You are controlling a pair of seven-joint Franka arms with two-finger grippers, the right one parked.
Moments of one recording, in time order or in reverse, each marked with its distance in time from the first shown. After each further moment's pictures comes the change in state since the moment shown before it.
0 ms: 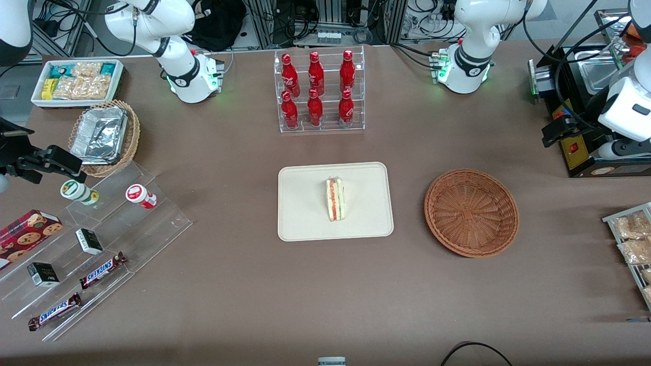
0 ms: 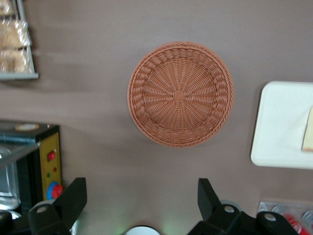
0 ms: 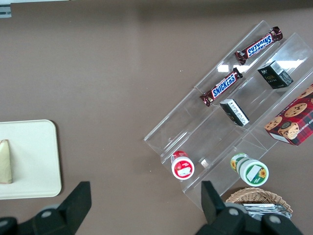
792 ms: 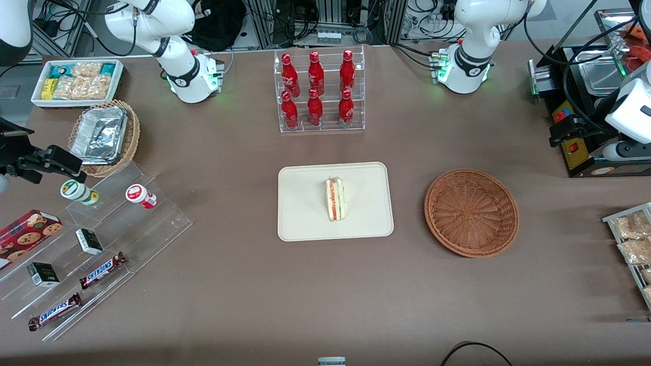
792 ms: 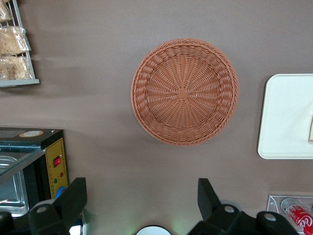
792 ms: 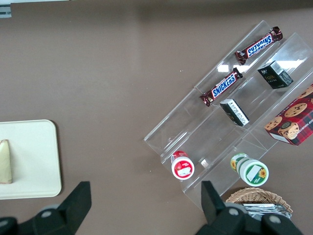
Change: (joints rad) arm 0.038 0.011 -0.002 0.001 -0.005 0.000 0.049
